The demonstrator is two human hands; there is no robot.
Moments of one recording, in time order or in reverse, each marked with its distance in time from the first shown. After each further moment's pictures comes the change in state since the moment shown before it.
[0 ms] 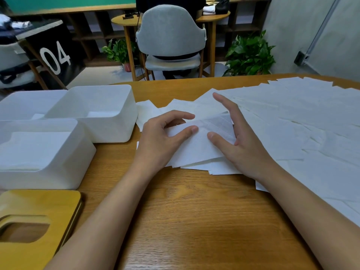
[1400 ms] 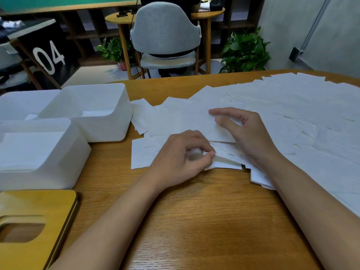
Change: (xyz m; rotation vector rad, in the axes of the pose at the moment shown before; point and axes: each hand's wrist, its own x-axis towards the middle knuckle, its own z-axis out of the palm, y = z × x) left_hand -0.022 0.003 0.033 0.062 -0.340 0.218; right_hand 0.010 0.018 -0.016 0.237 0.140 0.207
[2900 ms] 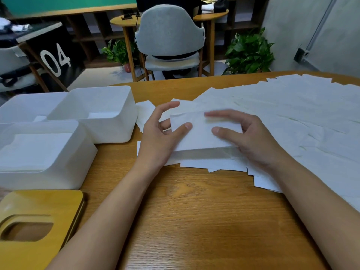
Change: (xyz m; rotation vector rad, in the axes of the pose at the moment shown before) left_hand 0.006 0.006 -0.032 -0.495 0.396 -0.396; right_hand -0.009 -0.014 0.000 0.077 -0.213 -0.072
